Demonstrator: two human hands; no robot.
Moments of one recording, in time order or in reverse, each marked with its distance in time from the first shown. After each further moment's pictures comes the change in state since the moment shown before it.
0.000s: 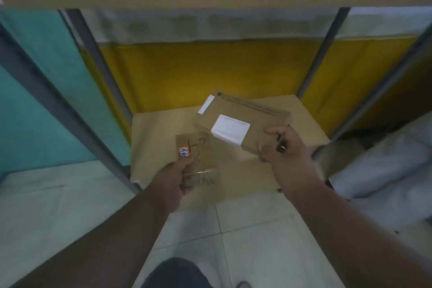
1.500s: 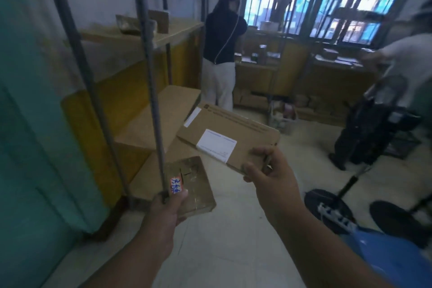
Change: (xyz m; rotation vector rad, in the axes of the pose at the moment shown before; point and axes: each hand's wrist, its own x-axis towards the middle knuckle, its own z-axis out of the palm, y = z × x) left_hand -0.147 0.200 -0.609 0.622 -0.926 0.064; right_hand -0.585 -0.213 0.569 0.225 1.096 0.027
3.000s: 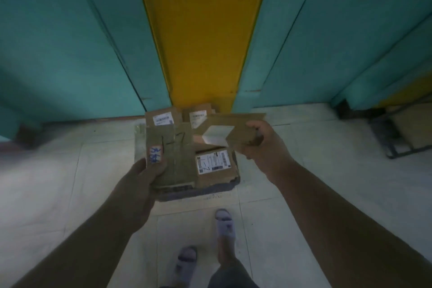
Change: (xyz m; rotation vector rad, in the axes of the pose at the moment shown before) left_hand -0.721 -0.245 -0.664 -0.547 0.930 0.024; right_hand -0.801 0.146 0.332 -0.527 -1.444 0.064
